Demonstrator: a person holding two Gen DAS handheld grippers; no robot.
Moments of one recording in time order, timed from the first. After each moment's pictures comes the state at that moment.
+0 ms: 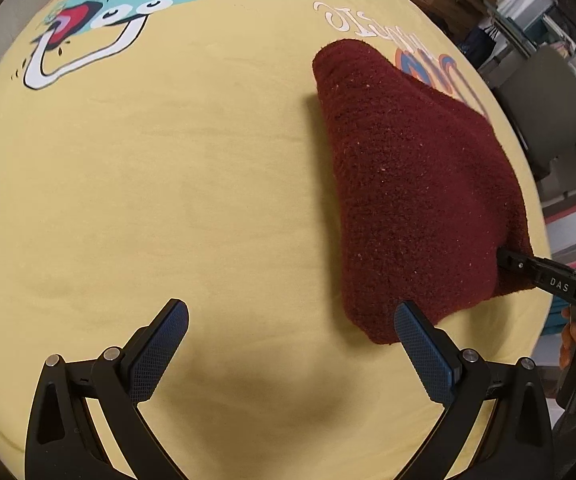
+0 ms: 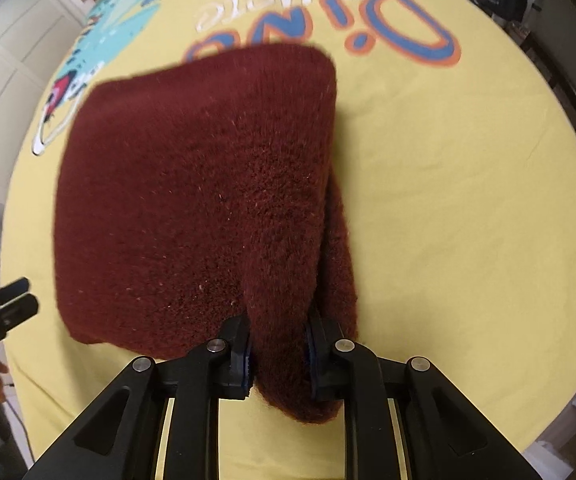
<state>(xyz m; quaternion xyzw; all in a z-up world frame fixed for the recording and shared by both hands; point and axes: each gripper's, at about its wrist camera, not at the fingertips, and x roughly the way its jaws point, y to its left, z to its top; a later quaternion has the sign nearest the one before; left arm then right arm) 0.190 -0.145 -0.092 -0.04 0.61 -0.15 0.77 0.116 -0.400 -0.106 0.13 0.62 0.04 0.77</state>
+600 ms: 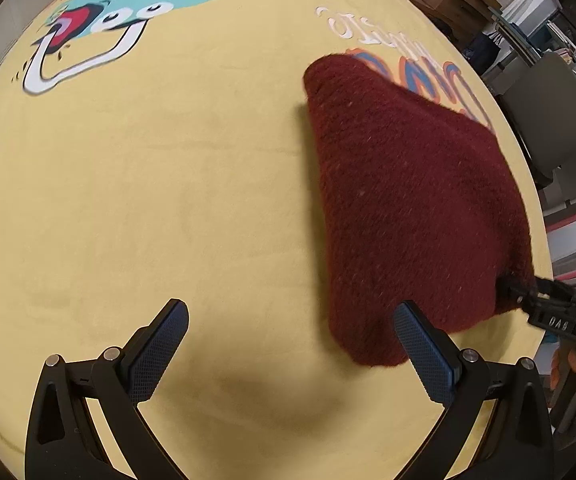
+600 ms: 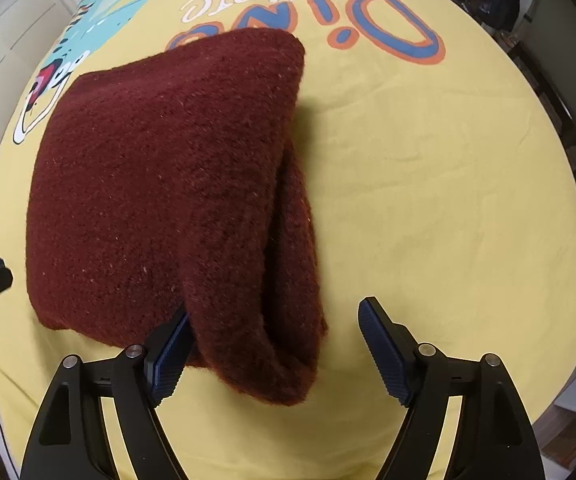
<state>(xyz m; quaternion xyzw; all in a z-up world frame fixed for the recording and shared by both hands) 0.197 -0.147 -0.083 -0.04 0.61 -0.15 0.78 0.106 -0.405 -0.109 0.09 0.63 0.01 0.77</state>
